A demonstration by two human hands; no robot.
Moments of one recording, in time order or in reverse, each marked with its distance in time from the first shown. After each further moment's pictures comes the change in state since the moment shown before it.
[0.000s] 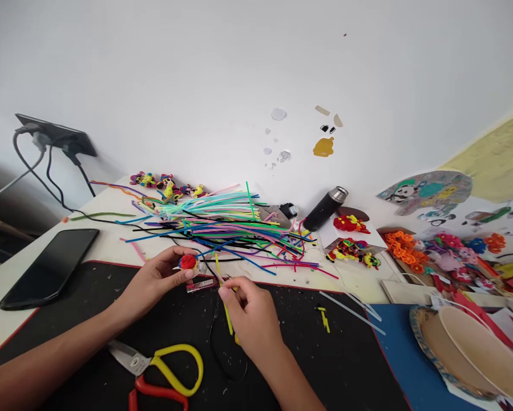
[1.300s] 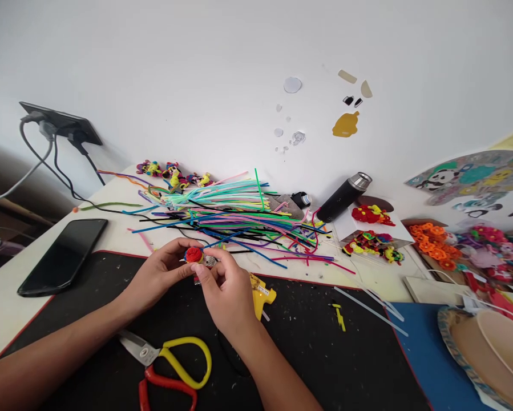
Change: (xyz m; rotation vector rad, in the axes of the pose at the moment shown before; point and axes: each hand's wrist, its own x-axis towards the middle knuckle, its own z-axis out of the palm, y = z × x) left_hand 0.002 -0.005 -0.004 -0.030 -0.003 -0.015; right_hand 0.034 -0.021 0.054 0.299 0.008 -0.092
